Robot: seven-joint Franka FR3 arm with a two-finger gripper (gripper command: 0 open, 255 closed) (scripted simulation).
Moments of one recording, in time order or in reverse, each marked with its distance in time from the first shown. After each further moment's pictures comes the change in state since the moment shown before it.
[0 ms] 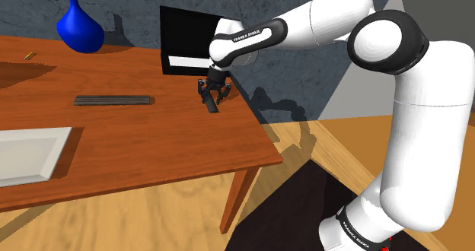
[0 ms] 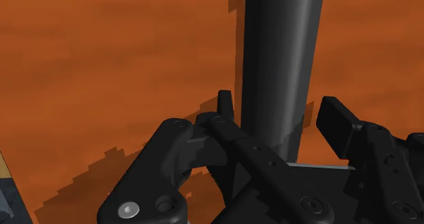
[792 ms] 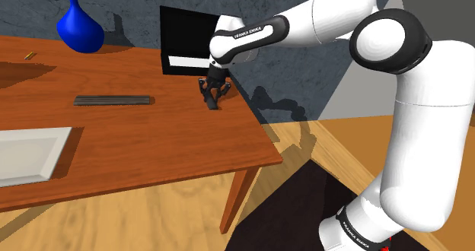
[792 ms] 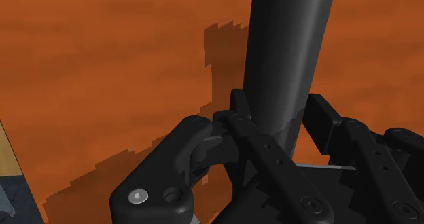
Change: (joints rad) arm 0.000 -0.012 0.000 0.009 0.000 -0.021 0.001
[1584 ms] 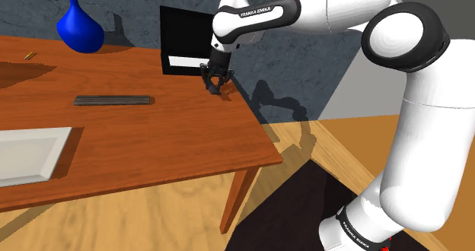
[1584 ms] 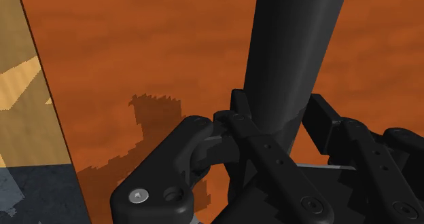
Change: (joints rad) arm -0.003 -0.065 0.002 0.068 0.003 -0.132 0.005
